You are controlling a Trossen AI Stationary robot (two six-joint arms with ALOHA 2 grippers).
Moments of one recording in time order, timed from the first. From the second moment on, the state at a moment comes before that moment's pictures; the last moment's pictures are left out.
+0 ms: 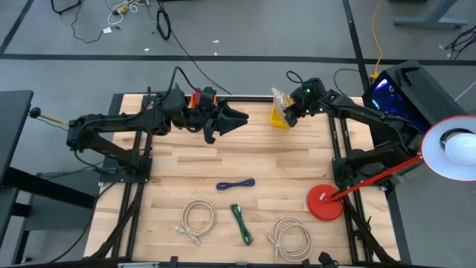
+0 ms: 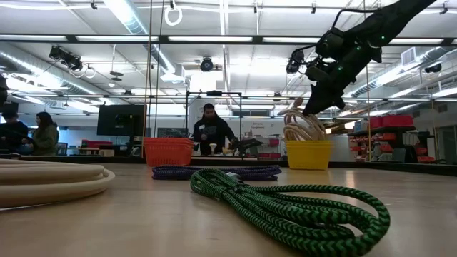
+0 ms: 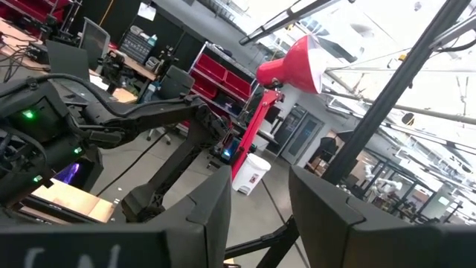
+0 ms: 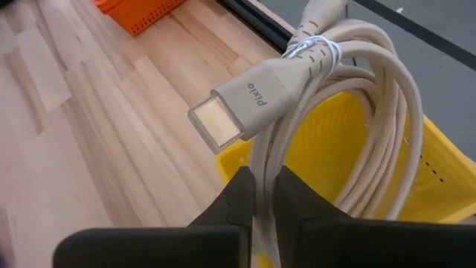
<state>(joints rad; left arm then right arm) 0.11 1.36 1.27 0.32 0.18 -0.62 -0.79 1.29 0.84 -0.35 -0.25 0.01</state>
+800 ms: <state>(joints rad) 0.11 1.36 1.27 0.32 0.18 -0.62 -0.83 1.29 0.71 -0.22 -0.25 0.09</state>
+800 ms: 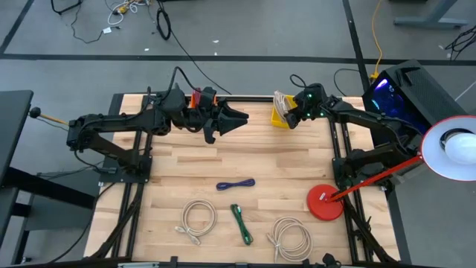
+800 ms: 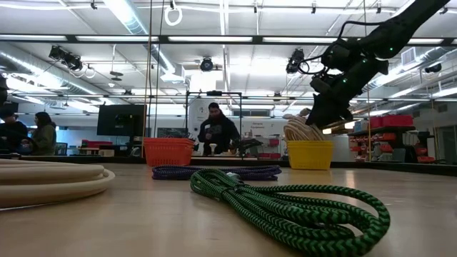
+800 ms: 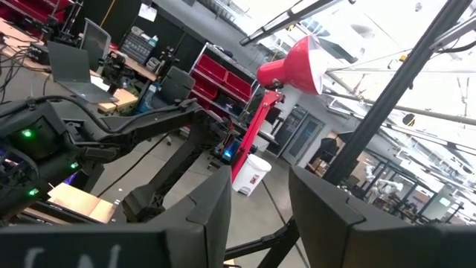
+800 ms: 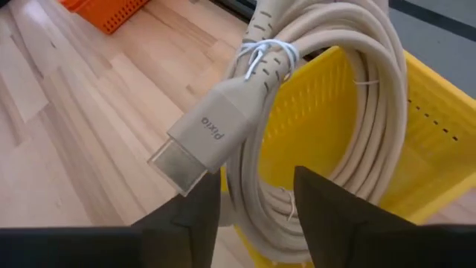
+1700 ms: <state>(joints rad) 0.11 1.36 1.27 0.32 0.17 -0.62 -0.83 1.12 0.71 -0.22 -0.31 0.11</state>
